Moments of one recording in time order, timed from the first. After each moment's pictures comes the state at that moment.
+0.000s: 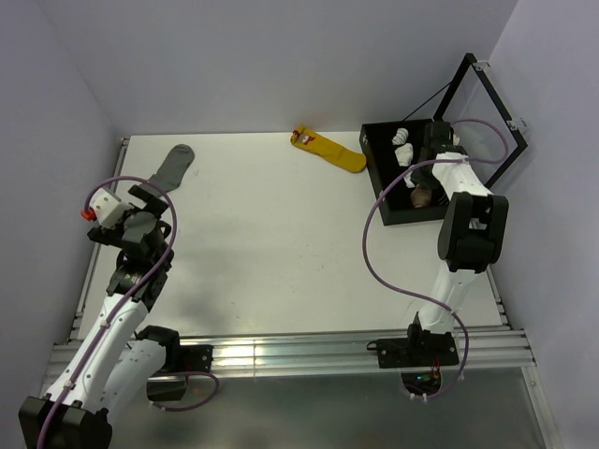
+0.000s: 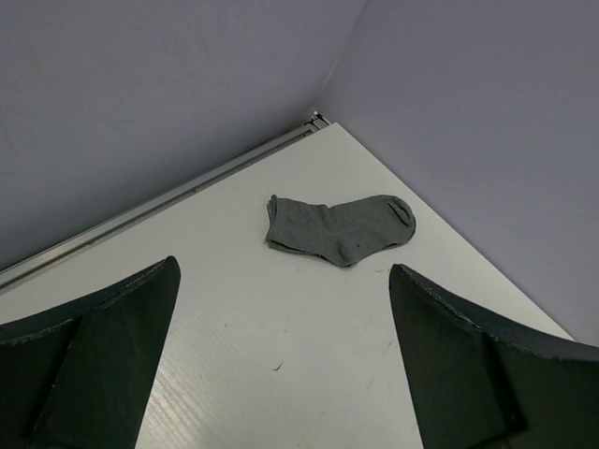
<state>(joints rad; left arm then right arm) -0.24 0.74 0.58 0.09 -0.94 -0.46 -0.13 1.93 1.54 -0.61 0.19 0.37</state>
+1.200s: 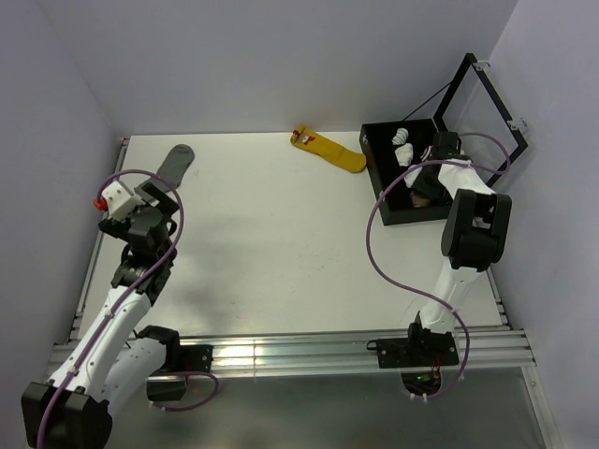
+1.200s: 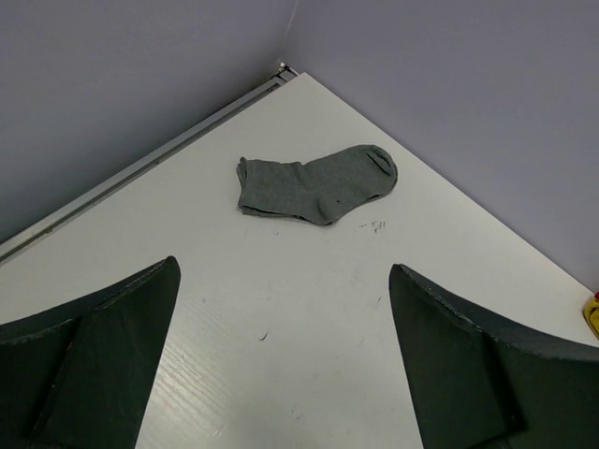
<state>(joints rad) -0.24 0.81 0.58 0.08 -0.82 -0.46 -0.20 1.96 1.46 -0.53 0.08 0.42</state>
